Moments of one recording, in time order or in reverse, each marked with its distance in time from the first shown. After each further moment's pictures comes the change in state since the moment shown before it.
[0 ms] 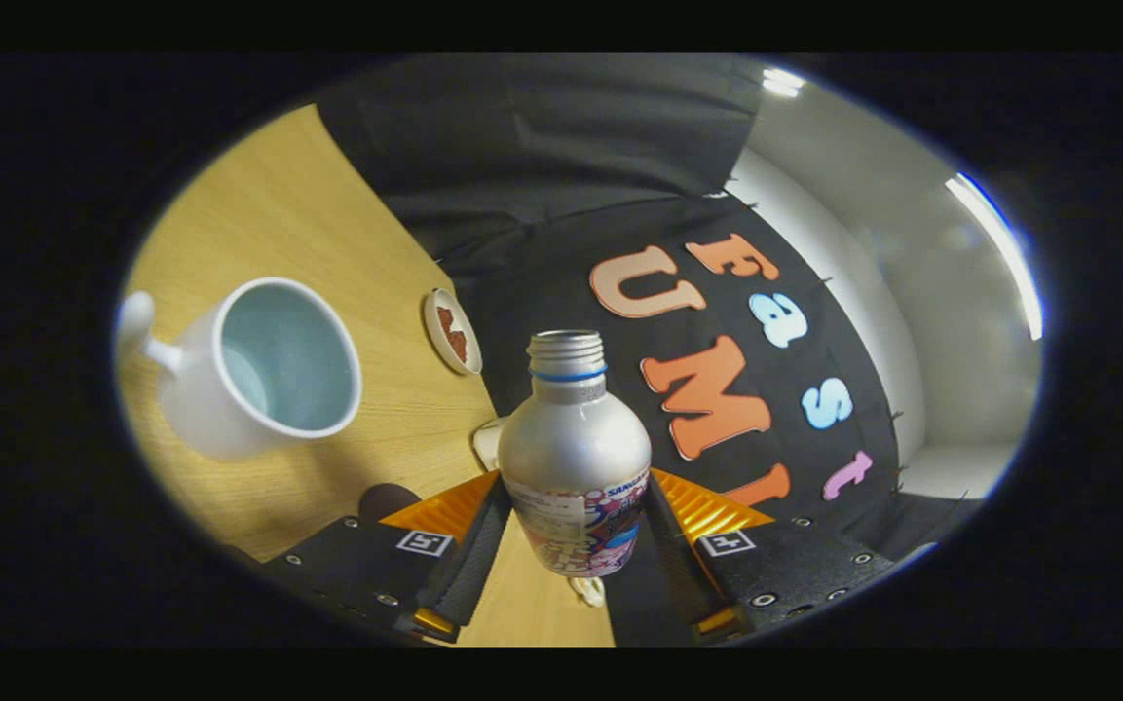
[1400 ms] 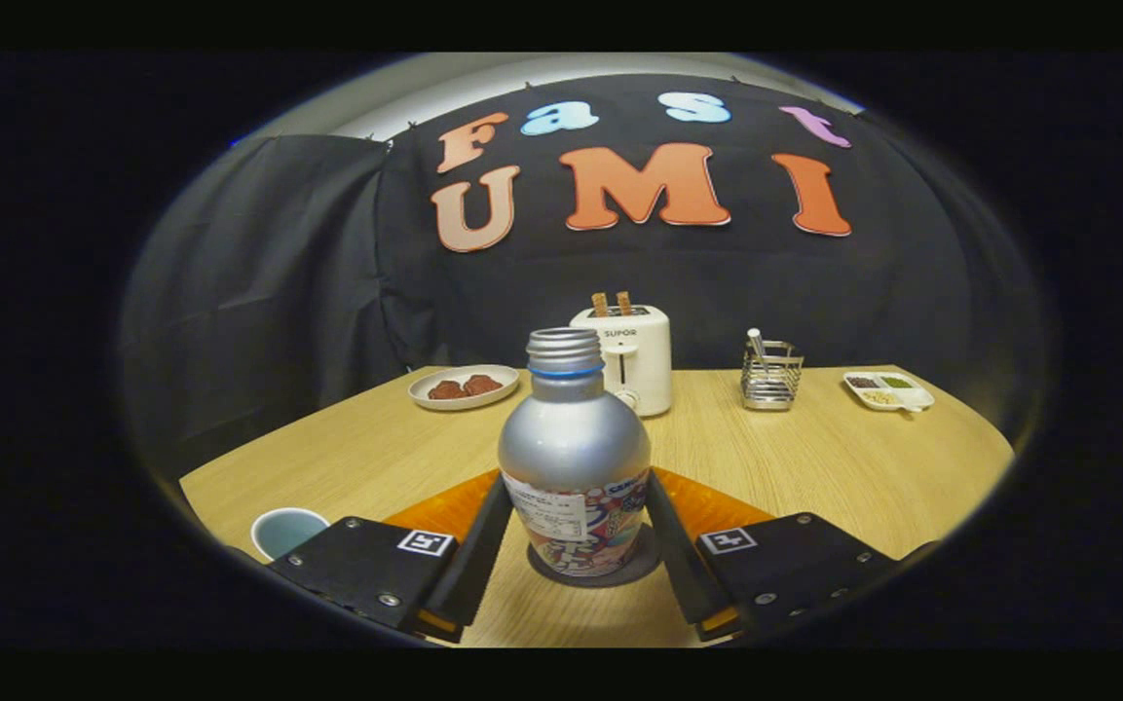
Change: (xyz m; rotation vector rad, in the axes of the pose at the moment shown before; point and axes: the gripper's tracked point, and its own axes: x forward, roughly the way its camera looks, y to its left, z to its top) arm 0.036 0.055 -0.064 1.151 0.308 0.245
